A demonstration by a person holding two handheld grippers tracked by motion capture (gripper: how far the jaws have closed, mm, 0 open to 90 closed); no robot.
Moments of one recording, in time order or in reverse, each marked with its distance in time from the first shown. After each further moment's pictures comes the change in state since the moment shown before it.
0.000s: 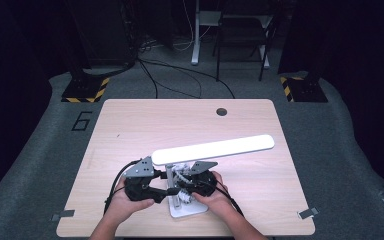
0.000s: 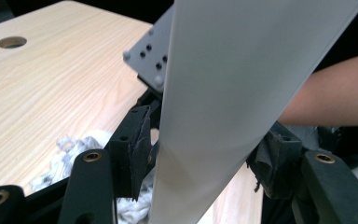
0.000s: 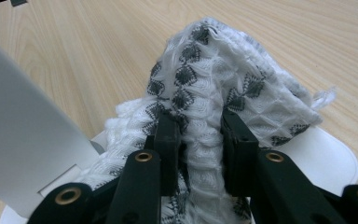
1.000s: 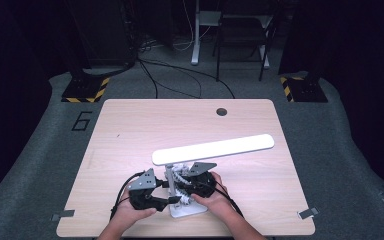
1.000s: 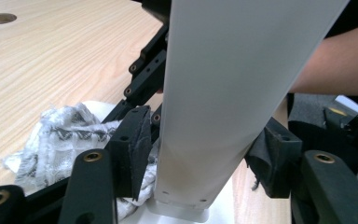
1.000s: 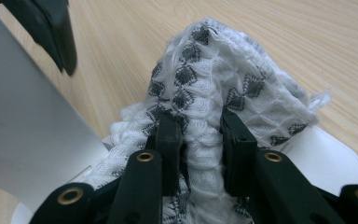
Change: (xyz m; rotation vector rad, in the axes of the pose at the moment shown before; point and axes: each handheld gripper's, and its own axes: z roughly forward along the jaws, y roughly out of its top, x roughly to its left) left arm 0.008 -0.056 0.026 -0.004 0.005 0.022; right arm 0.005 0.001 -0.001 -0.003 0.008 -0.020
